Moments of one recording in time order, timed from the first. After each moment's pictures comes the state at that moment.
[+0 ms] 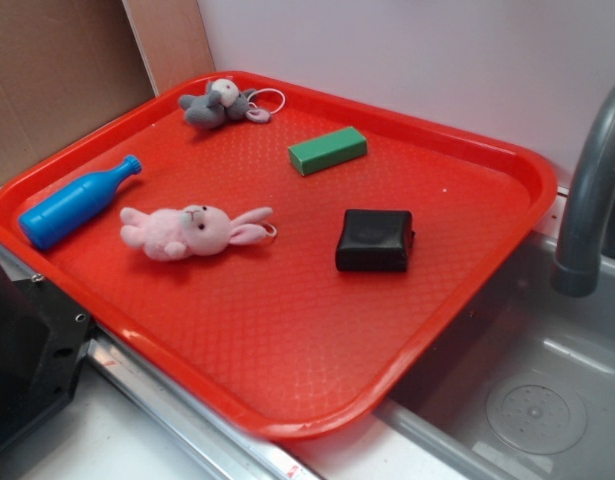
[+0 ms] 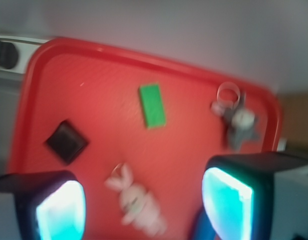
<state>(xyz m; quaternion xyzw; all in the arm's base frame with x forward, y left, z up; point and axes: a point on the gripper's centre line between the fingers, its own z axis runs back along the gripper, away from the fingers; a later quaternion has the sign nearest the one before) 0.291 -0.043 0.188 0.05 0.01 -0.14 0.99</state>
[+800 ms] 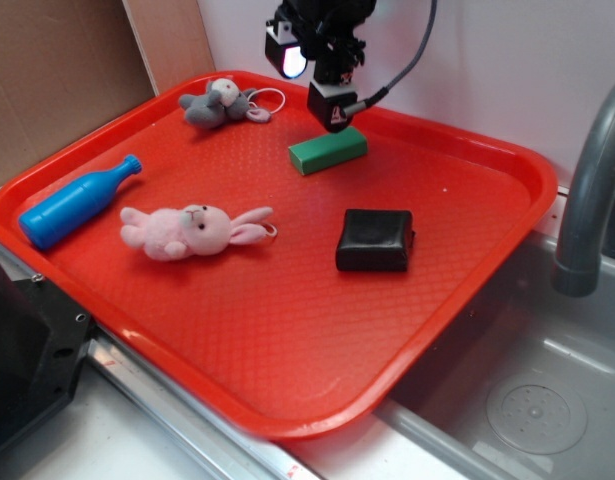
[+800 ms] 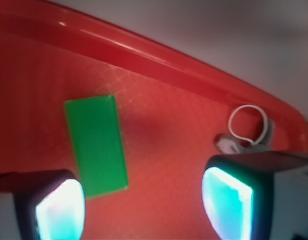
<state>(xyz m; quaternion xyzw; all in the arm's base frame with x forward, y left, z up) 0.323 0.005 0.060 0.12 0.07 -0.11 0.98</state>
